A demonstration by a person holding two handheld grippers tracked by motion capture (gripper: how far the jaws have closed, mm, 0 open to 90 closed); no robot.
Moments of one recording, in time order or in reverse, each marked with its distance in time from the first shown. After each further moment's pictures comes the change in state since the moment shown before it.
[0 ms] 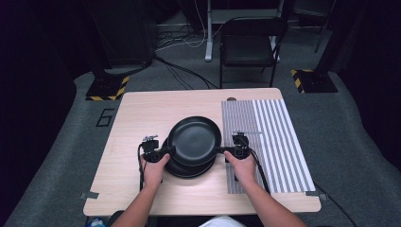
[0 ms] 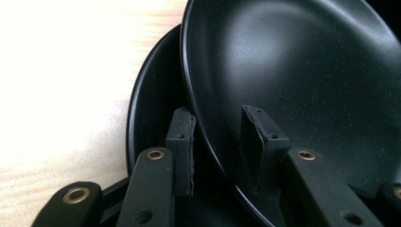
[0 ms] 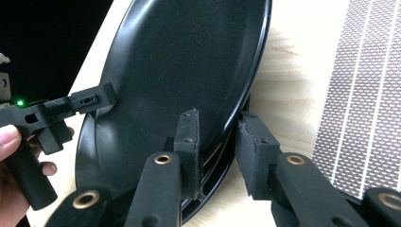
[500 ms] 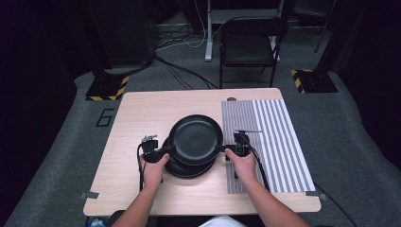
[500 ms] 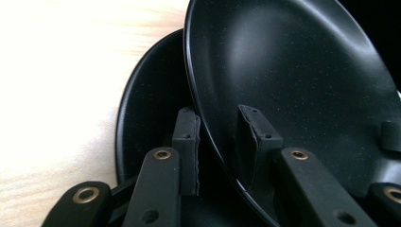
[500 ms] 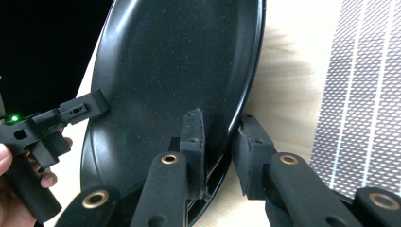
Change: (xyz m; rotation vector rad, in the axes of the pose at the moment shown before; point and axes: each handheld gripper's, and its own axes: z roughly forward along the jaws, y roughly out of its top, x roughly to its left) left arm -0.005 0.001 -0.004 -0.020 -0.036 0.006; right arm -0.010 0.006 0.003 0.009 0.025 0.070
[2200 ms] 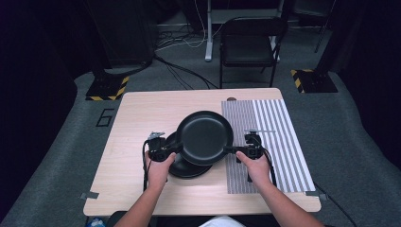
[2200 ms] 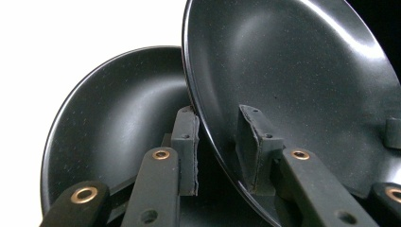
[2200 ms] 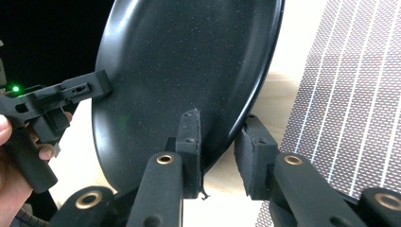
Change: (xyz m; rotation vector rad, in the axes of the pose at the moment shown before) left arm -0.043 0.010 -0.014 -0.021 -0.030 0.111; right arm 0.004 -0.002 -0.051 -0.018 0.019 -0.104
